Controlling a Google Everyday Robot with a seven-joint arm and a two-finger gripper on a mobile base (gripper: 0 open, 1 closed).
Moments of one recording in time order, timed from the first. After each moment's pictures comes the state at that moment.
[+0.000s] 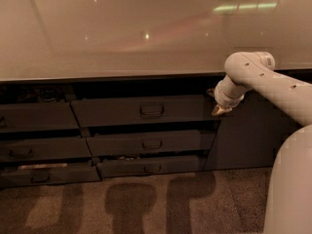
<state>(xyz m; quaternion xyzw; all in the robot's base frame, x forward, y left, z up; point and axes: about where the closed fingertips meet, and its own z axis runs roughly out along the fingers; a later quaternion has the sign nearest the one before) 0.692 -0.257 0.637 -0.77 0.62 -0.07 0.13</state>
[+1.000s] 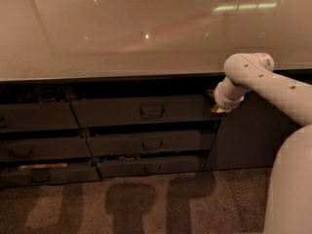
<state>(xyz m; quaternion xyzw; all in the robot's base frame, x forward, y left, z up) 0.690 -0.257 0.634 -0.77 0.62 -0.07 0.13</state>
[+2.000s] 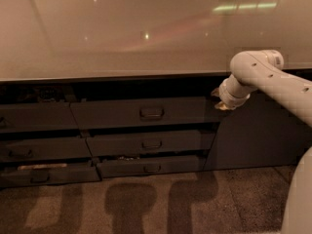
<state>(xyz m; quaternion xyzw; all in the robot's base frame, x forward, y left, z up) 0.686 -0.268 0.659 -0.77 0.61 -0.10 0.14</state>
